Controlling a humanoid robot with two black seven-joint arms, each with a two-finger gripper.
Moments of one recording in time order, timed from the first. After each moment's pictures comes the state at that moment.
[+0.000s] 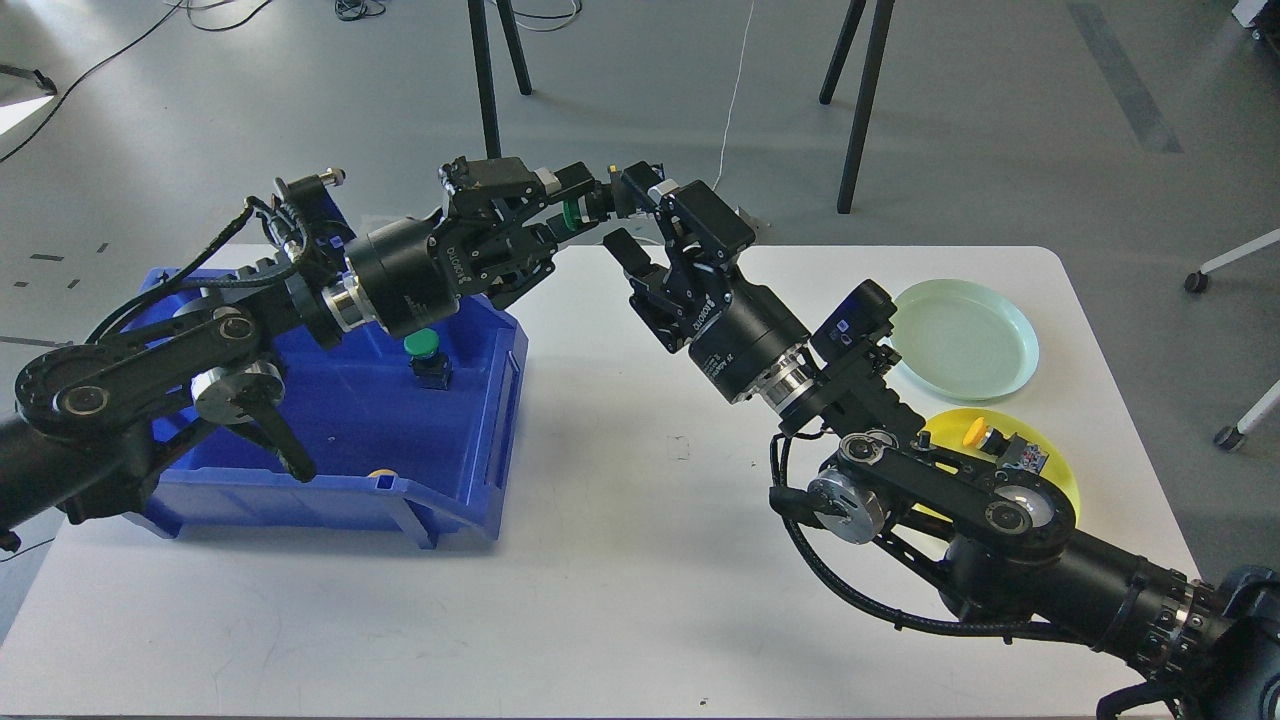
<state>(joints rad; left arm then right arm) -0.87 0.55 -0.36 -1.17 0.51 -0.49 -0.49 0.67 -0.12 0.50 1.28 -0.65 -0.16 0.49</state>
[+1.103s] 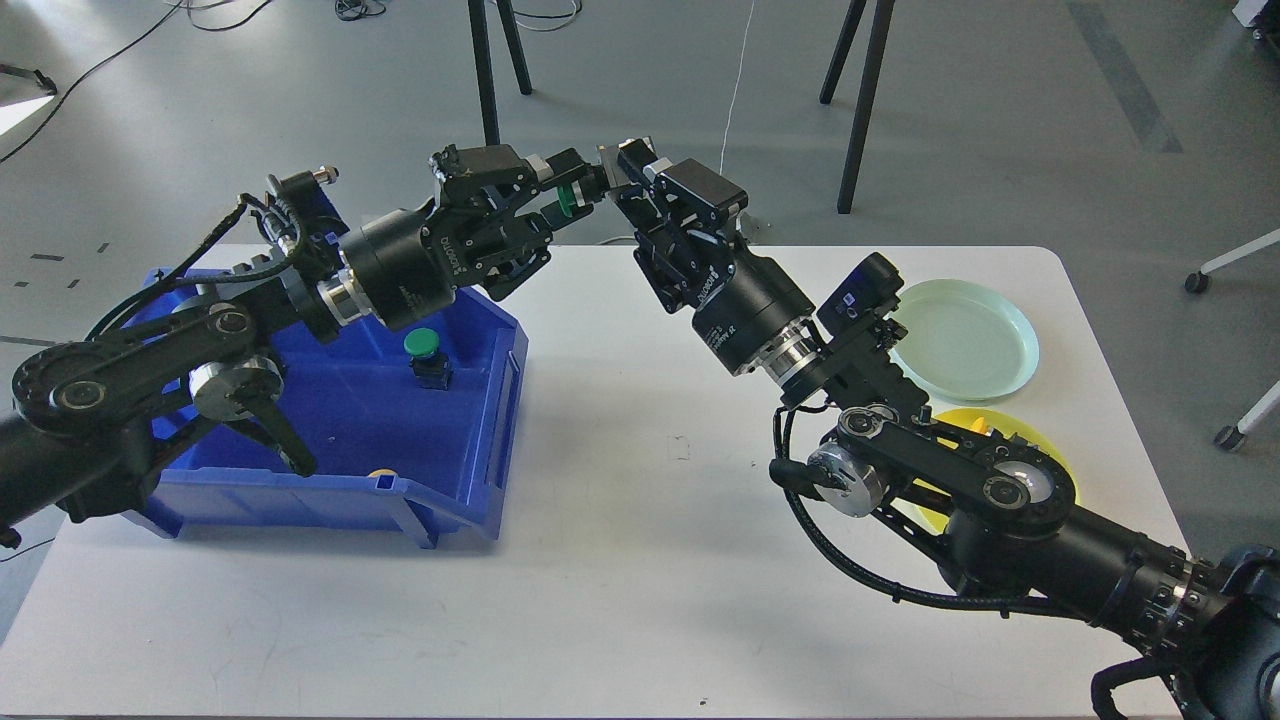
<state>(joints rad) -0.87 0.55 -0.36 -1.16 0.48 -0.49 -0.49 0.71 -0.12 0.52 1.26 -0.65 -0.16 0.49</state>
